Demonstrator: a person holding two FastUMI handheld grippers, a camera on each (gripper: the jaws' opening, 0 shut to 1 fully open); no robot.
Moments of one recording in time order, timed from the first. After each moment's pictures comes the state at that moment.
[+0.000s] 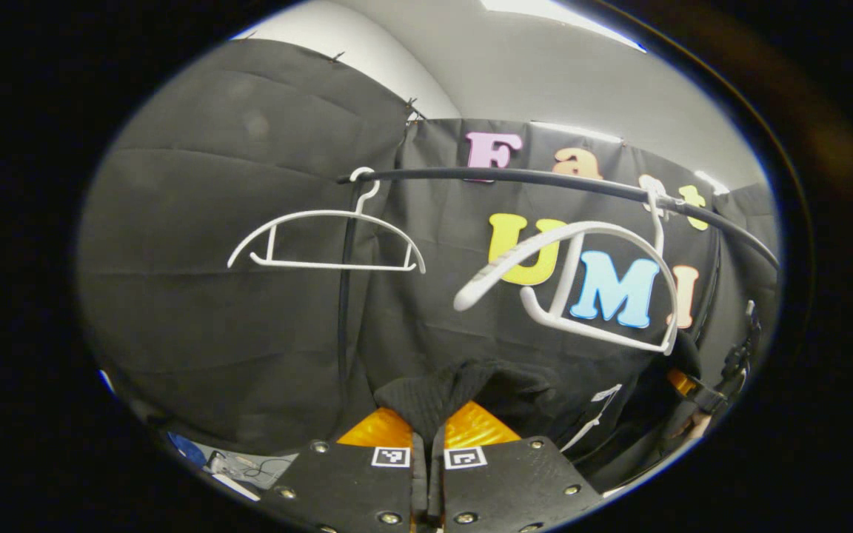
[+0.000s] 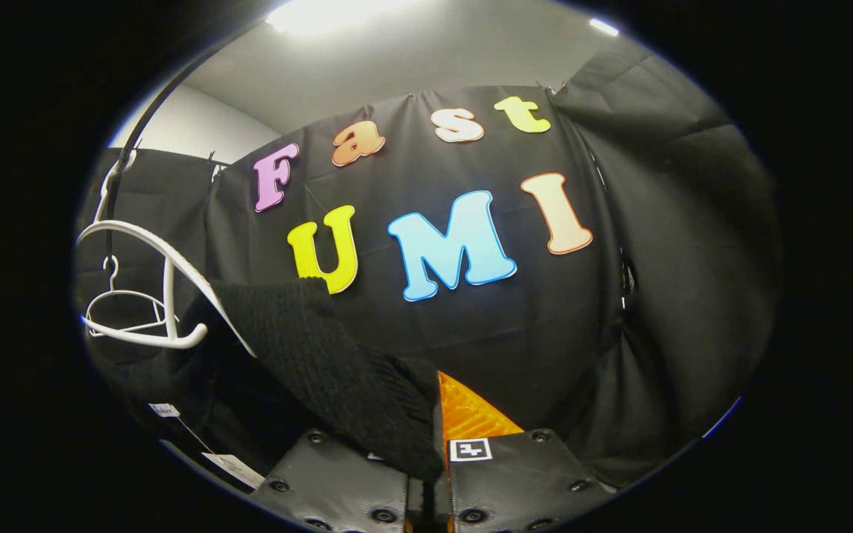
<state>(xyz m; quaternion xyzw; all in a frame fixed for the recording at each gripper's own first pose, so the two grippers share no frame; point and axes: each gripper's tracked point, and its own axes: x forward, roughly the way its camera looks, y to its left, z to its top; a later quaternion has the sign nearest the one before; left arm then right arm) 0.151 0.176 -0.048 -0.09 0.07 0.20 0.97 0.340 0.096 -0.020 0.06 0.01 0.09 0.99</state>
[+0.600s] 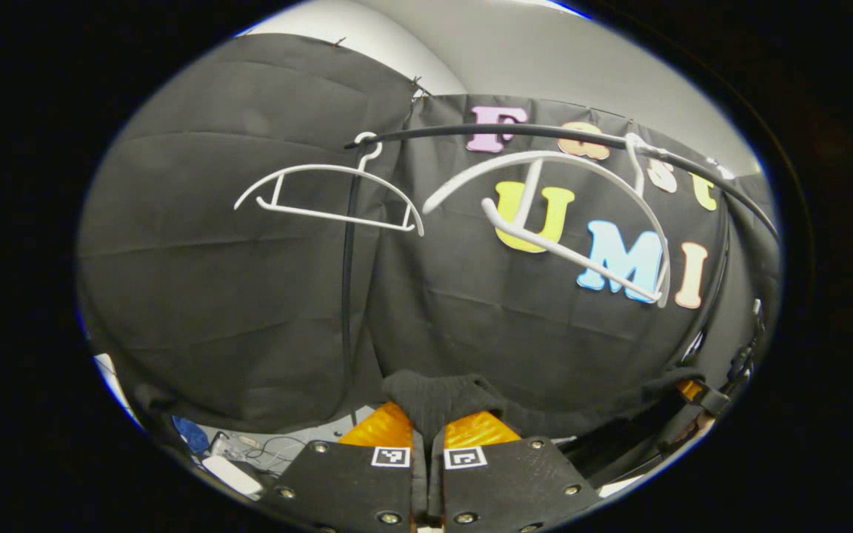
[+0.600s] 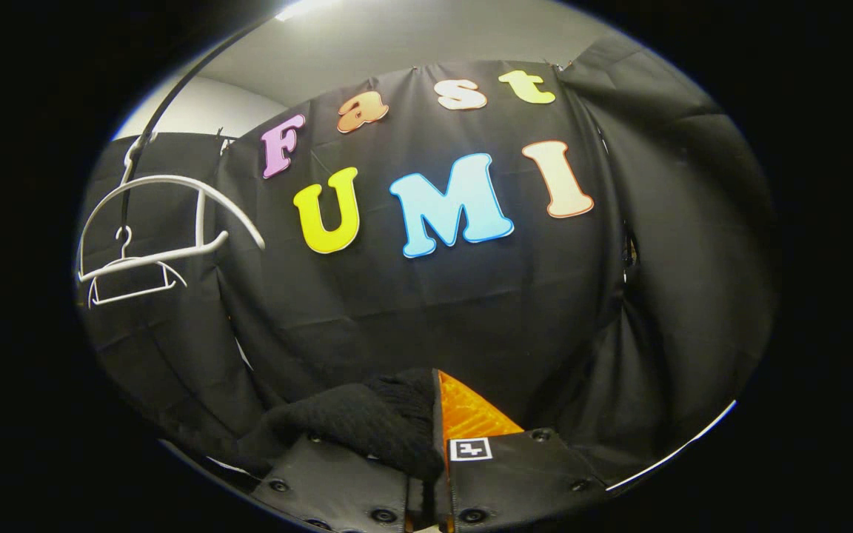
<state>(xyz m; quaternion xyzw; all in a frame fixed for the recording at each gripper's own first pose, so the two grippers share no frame) 0.134 0.132 -0.110 -0.09 0.13 0.21 0.96 0.312 0.064 -0.083 0.05 0.08 0.13 0.99</state>
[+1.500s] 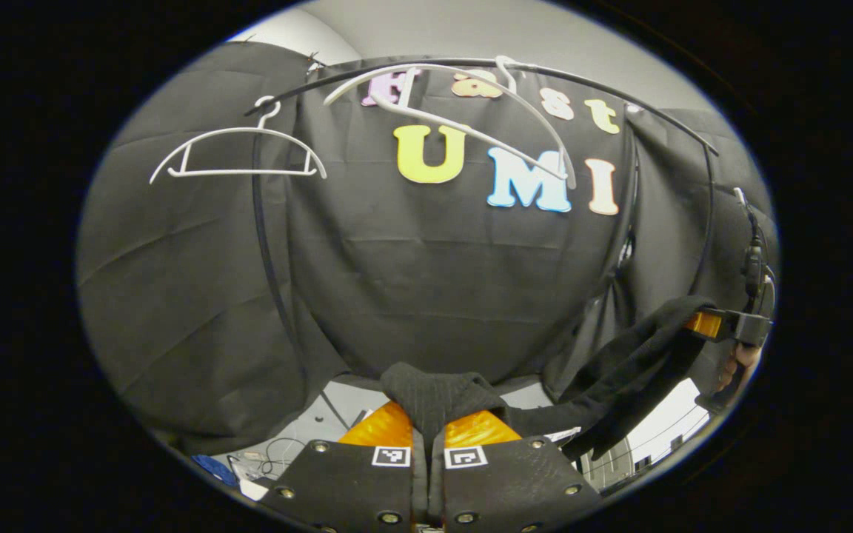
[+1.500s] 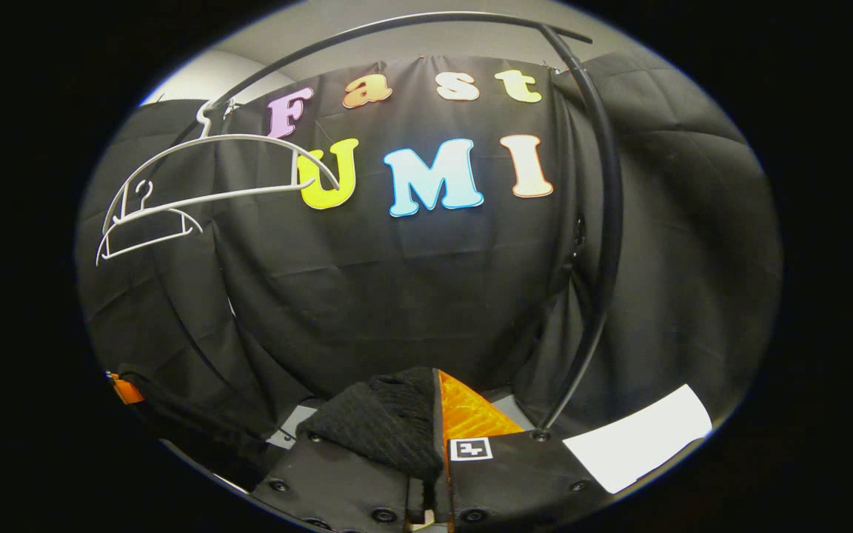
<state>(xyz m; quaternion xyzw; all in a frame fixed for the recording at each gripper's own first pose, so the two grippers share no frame) 0.118 0.067 -0.201 -0.02 0.22 0.00 0.98 0.125 0.048 -0.106 -0.01 0.14 0.05 0.99</state>
